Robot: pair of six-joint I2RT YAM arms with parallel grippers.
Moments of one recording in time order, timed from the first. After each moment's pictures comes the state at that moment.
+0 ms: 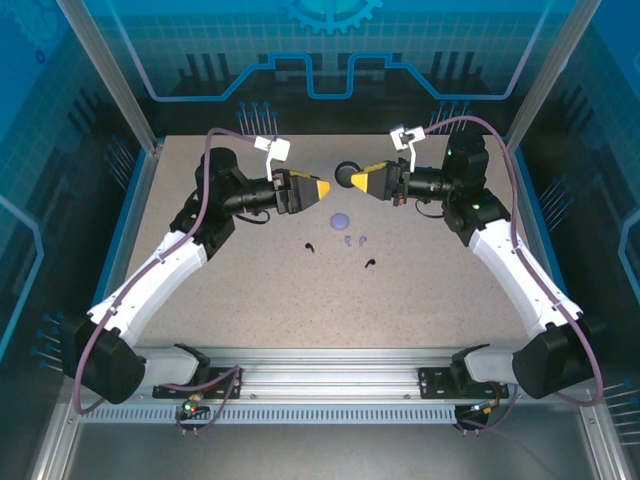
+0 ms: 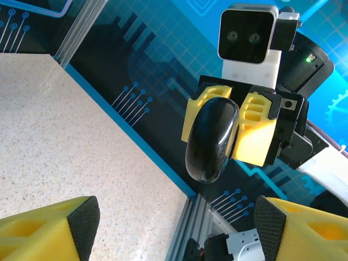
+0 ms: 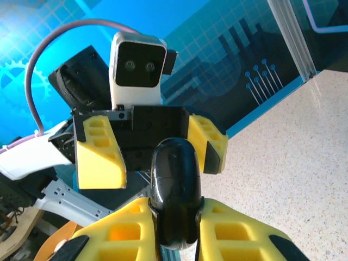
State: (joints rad) left arm -0.40 1.29 1.15 0.08 0.82 -0.68; right arm 0.29 1.30 1.23 -0.04 -1.05 0.51
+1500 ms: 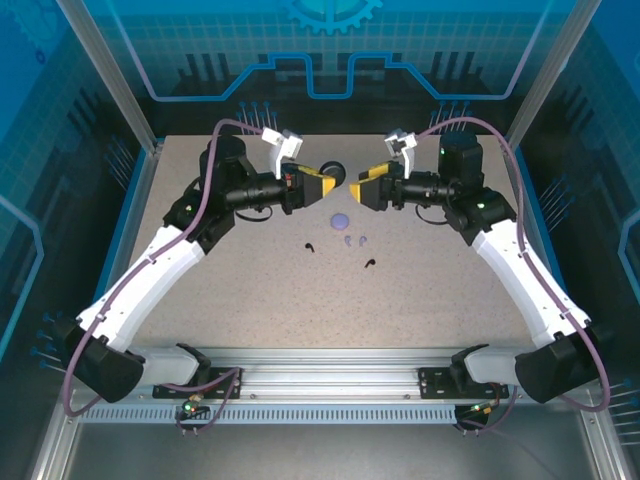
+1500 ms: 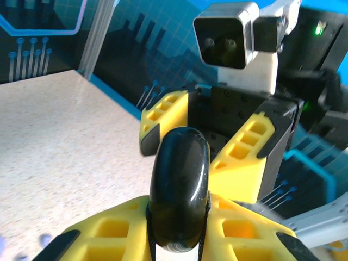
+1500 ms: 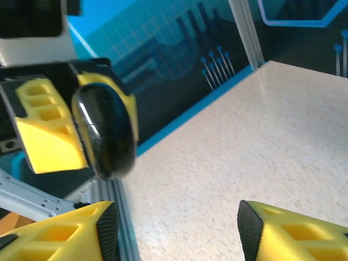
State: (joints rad) left arm -0.48 1.29 1.35 -0.28 0.68 -0.35; right arm 0.33 1.28 1.33 -0.42 -0.85 0.17
